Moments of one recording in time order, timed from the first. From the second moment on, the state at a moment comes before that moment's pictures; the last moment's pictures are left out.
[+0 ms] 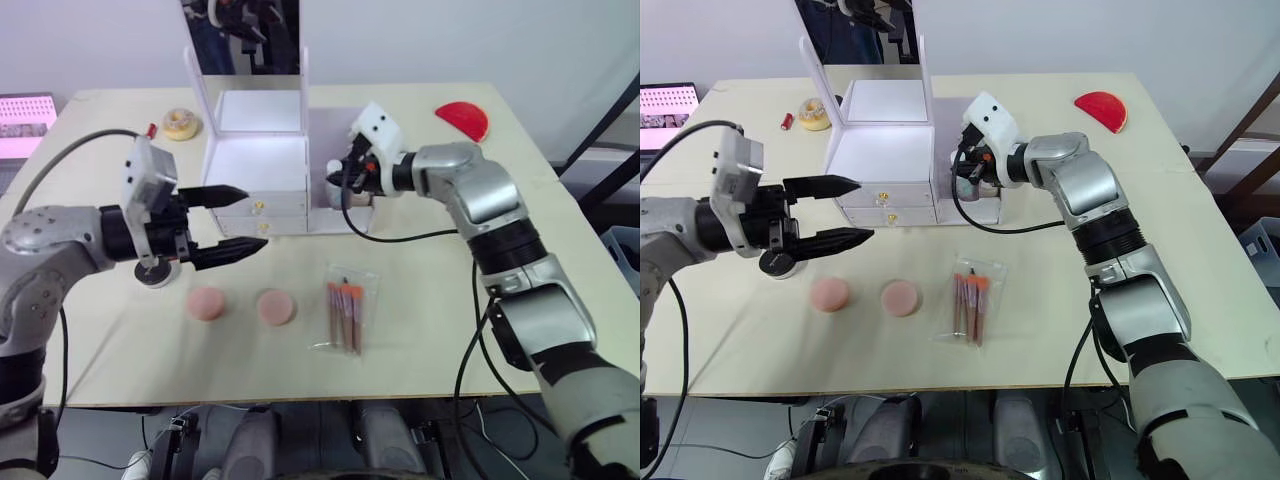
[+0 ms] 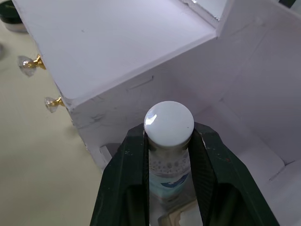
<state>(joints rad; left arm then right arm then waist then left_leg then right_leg) -0.44 0.89 0.22 -0.40 -0.85 0.77 -0.95 -1.07 -0.42 0.29 0.40 0.19 0.63 0.79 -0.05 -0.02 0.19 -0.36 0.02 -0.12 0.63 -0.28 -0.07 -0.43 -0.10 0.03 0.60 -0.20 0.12</state>
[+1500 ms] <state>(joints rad) -0.23 1.02 0.35 0.12 -0.59 0.48 -1.08 -0.35 -0.85 -0.48 -0.54 0.50 1.20 0.92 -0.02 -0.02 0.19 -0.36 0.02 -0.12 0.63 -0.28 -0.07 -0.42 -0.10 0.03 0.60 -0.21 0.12</state>
